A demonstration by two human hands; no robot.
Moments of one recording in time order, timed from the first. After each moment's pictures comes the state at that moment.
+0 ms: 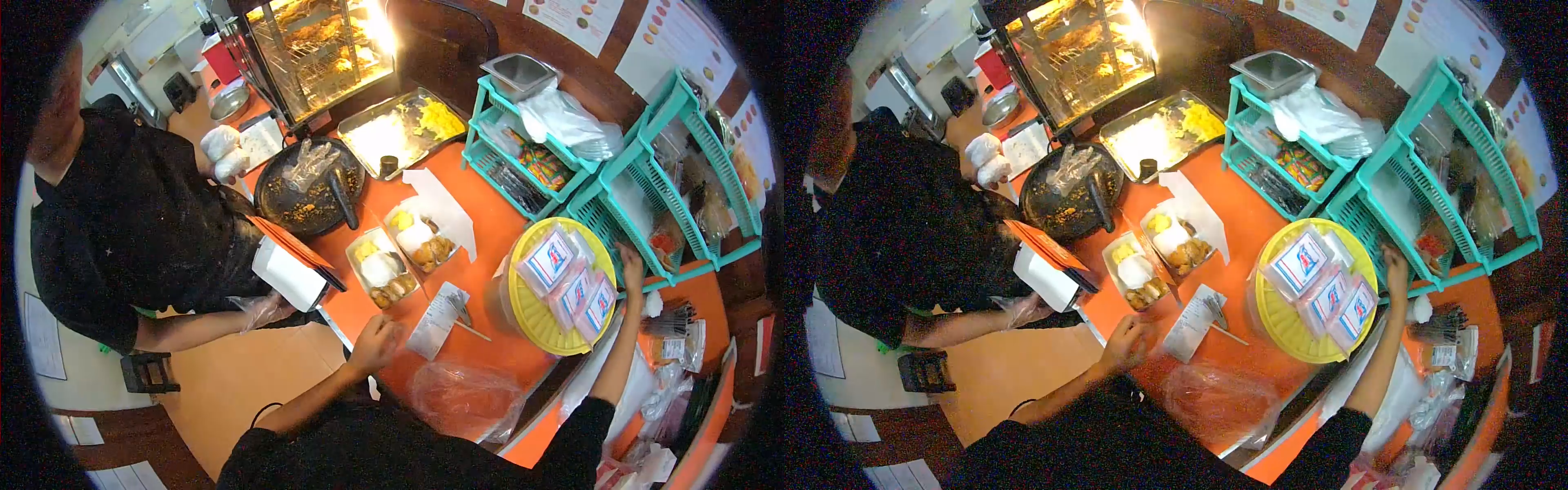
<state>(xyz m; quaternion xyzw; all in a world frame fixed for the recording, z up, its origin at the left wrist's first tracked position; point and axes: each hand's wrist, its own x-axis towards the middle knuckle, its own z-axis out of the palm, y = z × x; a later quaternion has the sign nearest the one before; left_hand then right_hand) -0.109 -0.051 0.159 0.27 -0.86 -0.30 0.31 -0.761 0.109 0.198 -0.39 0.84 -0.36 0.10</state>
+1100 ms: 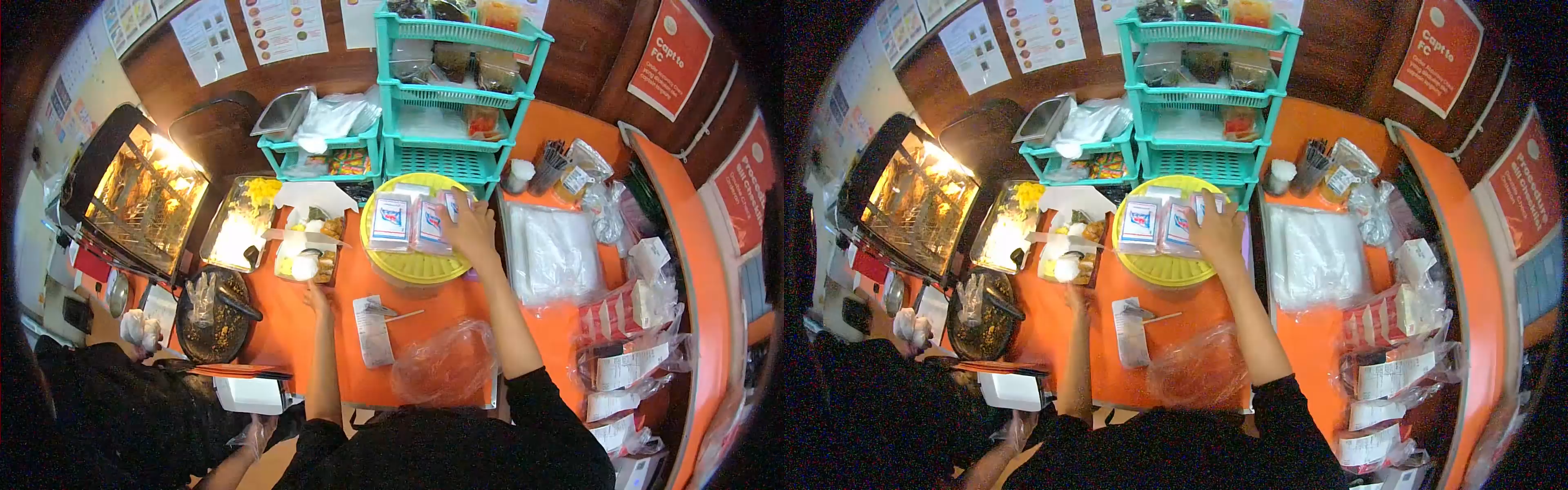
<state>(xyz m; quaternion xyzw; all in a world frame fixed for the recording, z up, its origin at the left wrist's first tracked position) -0.286 -0.230 0.000 0.52 -0.47 -0.67 0.24 -0.455 0.093 0.303 -0.16 0.95 -0.22 -0.17</state>
